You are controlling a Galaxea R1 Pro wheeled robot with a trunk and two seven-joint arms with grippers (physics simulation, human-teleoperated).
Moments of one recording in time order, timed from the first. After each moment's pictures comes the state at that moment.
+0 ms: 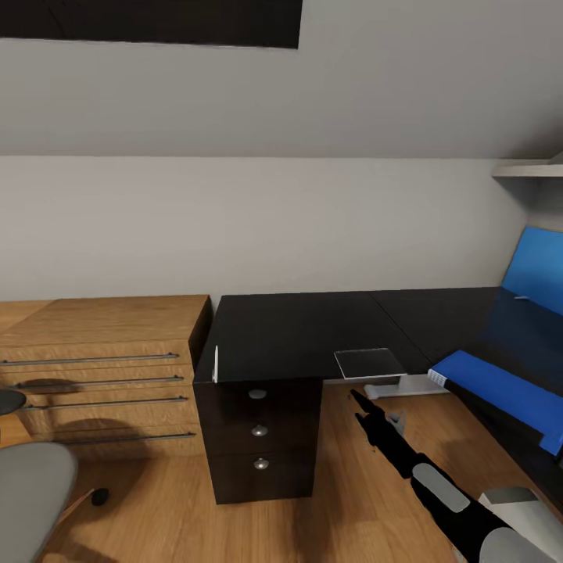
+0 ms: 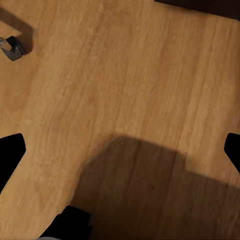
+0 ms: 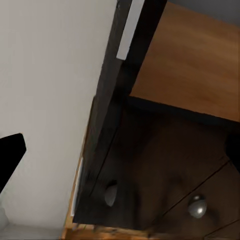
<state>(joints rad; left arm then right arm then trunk) -0.12 -0.05 -0.34 -0.51 0.54 -0.07 0.40 -0.55 -0.24 0.58 -0.59 -1.72 0.10 0.58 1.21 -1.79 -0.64</state>
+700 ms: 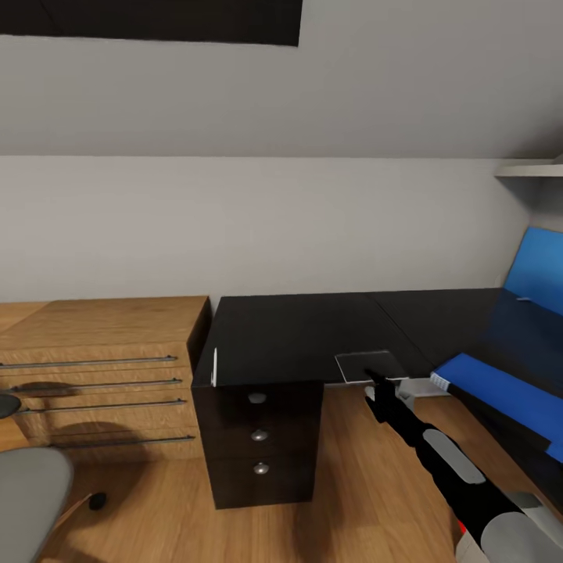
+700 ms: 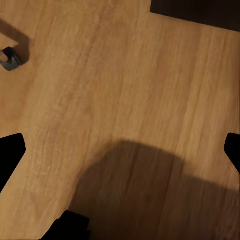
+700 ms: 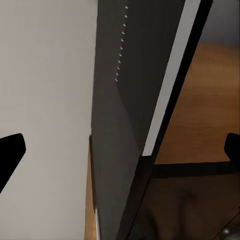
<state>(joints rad) -0.12 -0.05 -0.35 -0.51 0.53 -0.09 0.40 -0.55 -0.24 0.31 -0.81 -1.77 0.20 0.17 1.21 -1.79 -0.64</state>
